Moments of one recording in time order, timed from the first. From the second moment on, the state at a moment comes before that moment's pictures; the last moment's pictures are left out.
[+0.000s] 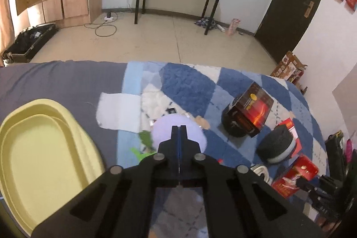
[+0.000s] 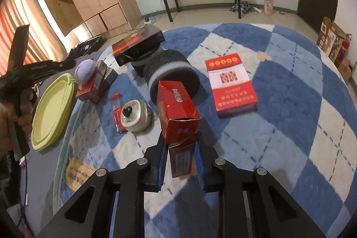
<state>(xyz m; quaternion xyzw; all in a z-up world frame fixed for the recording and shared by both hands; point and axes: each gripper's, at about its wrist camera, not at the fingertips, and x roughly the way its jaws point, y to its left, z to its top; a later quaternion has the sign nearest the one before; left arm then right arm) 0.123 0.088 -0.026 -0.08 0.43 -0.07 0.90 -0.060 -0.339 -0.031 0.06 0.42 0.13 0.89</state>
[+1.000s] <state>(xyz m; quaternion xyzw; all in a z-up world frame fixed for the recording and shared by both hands) 0.140 0.064 -0.056 -0.06 0.43 -0.03 0.90 -0.049 -0.348 -0.053 0.11 0.41 0.17 0.89</state>
